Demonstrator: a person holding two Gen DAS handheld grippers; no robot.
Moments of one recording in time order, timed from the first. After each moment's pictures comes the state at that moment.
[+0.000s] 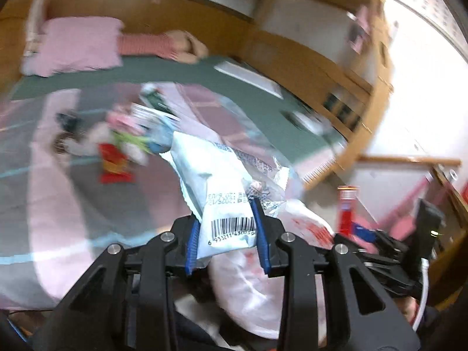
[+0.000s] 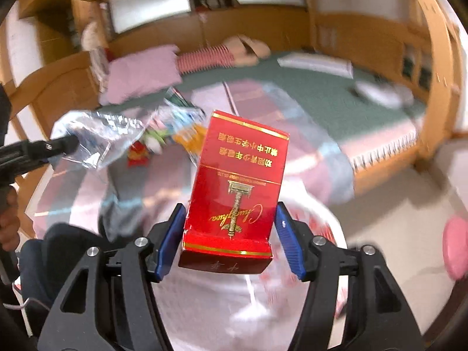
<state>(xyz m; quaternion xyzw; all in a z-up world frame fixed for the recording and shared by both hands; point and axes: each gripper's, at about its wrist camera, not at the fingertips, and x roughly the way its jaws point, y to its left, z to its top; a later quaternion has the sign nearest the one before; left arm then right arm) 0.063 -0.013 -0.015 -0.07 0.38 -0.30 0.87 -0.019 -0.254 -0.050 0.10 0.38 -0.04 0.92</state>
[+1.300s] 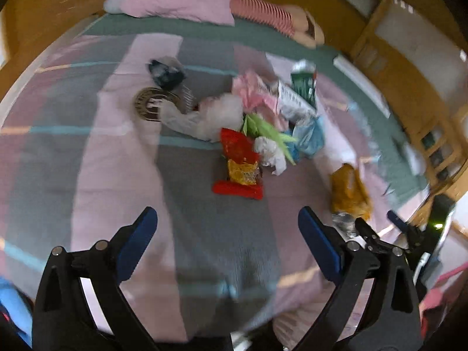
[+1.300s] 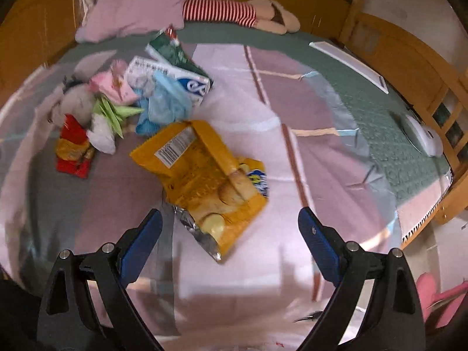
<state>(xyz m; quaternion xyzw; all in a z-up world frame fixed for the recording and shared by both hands) 0.230 0.069 -0.119 -0.11 0.49 -0.06 0.86 0.229 -0.192 -0.143 -0.06 0.46 -0.05 0.88</state>
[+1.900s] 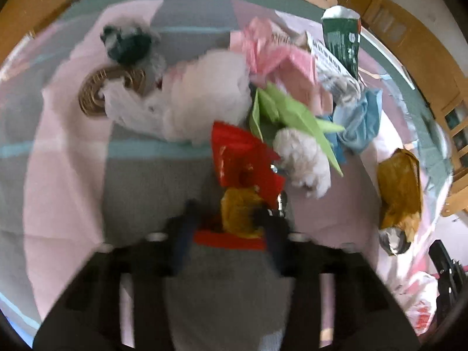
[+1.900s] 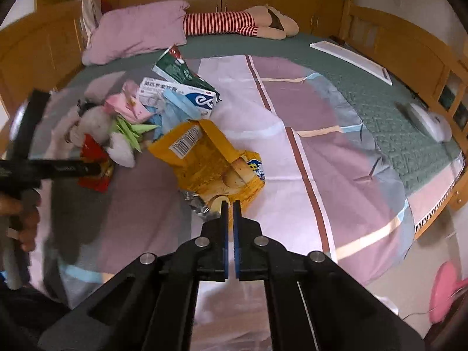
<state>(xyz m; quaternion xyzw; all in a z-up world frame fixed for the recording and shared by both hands) 0.310 0.046 -0.193 -0.08 0.55 -0.06 0.83 0.202 -0.202 -0.121 0.01 0.43 -0.03 0.90</state>
